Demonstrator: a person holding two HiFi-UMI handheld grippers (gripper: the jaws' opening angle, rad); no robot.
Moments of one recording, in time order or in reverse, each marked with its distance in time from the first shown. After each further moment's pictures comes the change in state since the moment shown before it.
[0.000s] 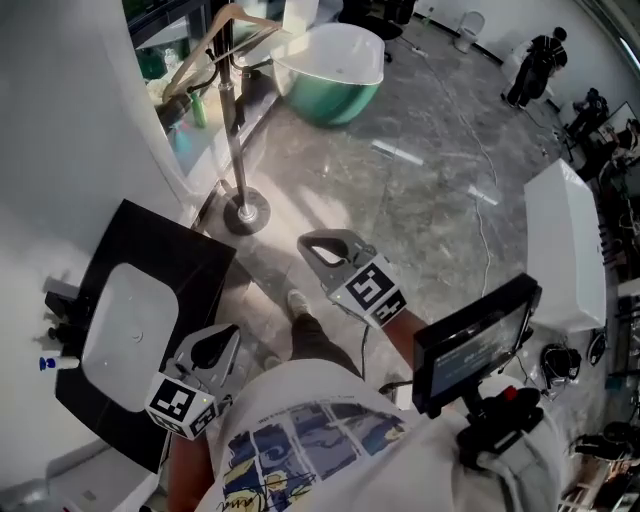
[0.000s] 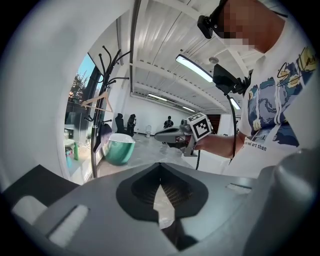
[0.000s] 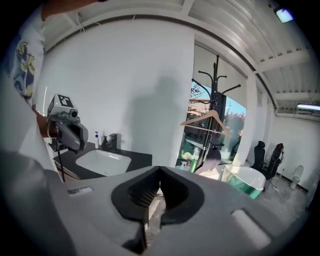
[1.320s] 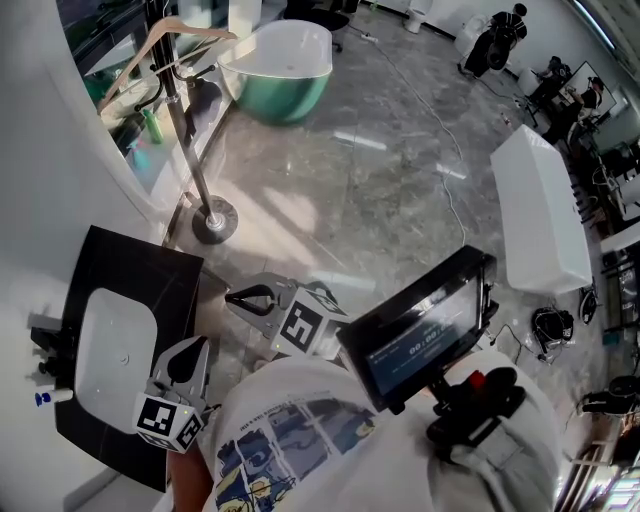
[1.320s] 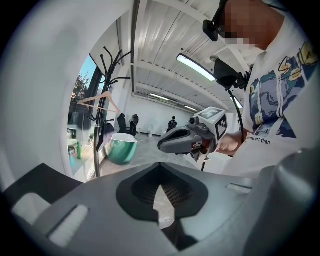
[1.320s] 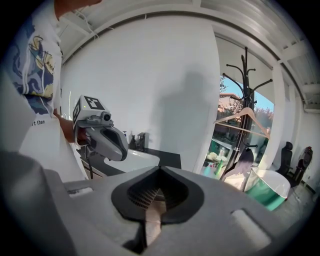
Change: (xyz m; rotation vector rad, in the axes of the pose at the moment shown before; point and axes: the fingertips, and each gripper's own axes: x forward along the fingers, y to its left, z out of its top) left arm -0.005 -0.006 -0.006 0.003 0.021 0.020; right arm -0.004 0.113 0.016 -0.057 0.034 0.249
